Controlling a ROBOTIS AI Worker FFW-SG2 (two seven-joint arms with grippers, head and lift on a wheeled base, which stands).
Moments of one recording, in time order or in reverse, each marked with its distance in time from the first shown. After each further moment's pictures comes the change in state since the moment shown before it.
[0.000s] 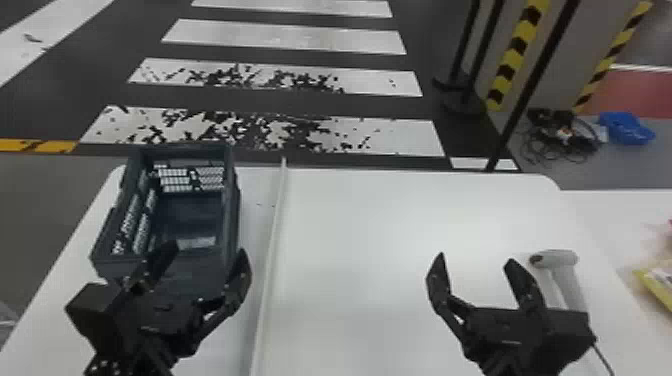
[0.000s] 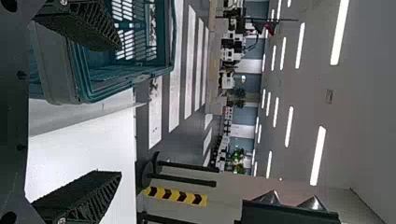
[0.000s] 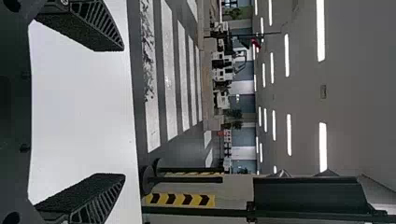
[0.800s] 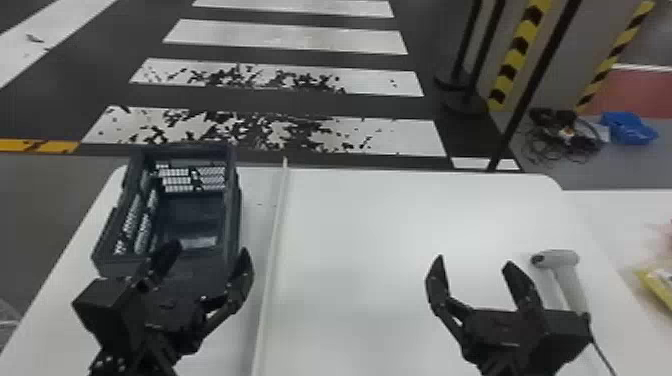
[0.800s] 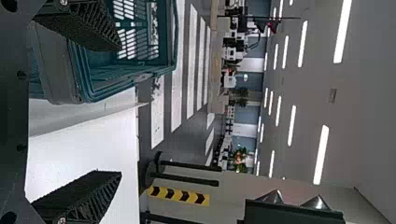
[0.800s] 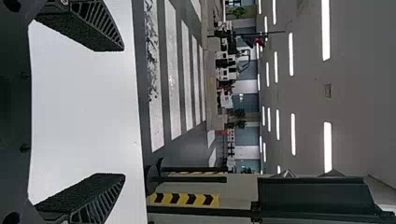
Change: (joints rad) left arm -0.015 0.003 -0.002 0.013 0.000 0.011 0.000; right arm -0.009 0.000 0.003 0.021 0.000 0.004 -0.006
